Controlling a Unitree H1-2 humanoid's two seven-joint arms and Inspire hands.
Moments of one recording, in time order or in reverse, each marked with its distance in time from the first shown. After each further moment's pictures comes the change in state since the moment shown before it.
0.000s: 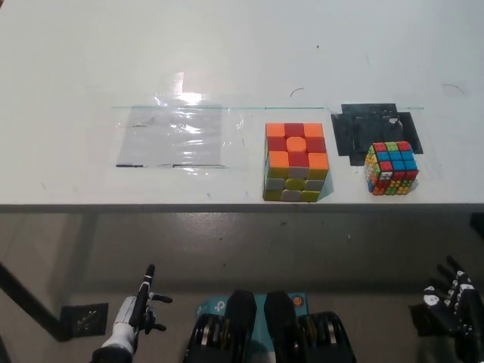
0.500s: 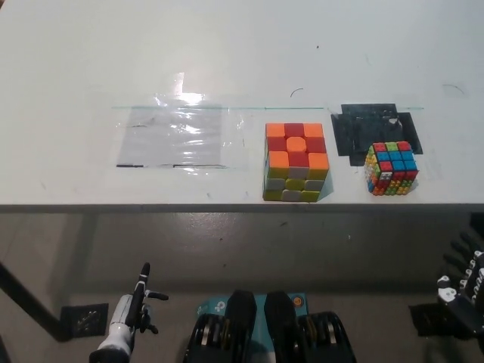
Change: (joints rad) left_arm -0.001 0.006 0.003 0.021 -0.003 -0.050 0.010; right_arm 0.117 -0.069 0.055 -0.416 0.013 0.107 0.074
